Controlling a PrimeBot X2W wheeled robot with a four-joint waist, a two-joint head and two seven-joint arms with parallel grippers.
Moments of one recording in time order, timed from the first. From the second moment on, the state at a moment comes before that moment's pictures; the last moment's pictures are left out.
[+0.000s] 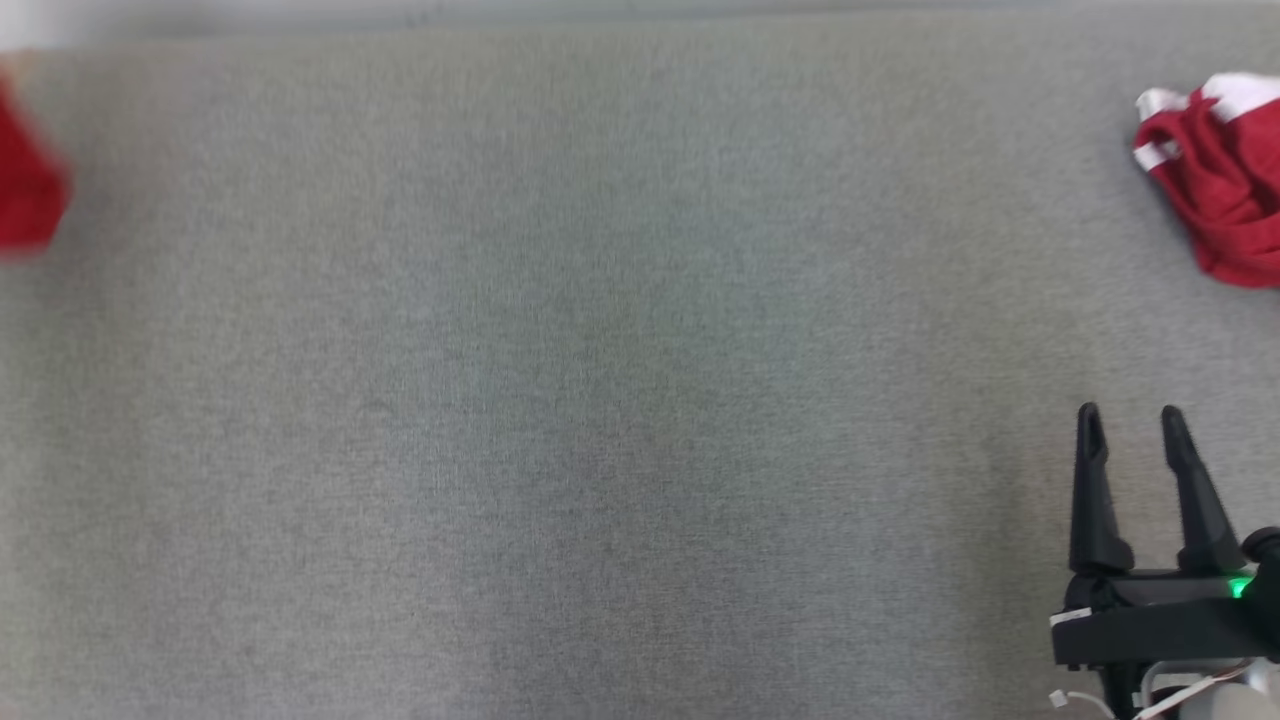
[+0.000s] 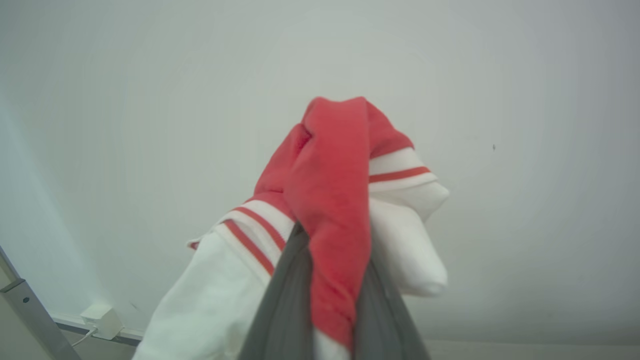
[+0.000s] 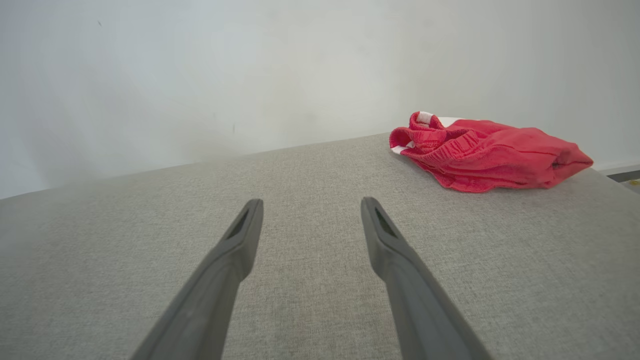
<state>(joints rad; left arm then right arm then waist) -1.15 0.47 0.00 0.85 -0.27 -0.10 -0.25 -0.10 -0.13 -0.09 0.06 0.27 0.13 -0.24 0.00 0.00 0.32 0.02</state>
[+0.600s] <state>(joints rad) -1.27 0.17 -0.30 0.46 -0.31 -0.13 -0.06 -0.09 -0.07 -0.08 0.14 0.30 0.13 -0.26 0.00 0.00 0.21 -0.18</state>
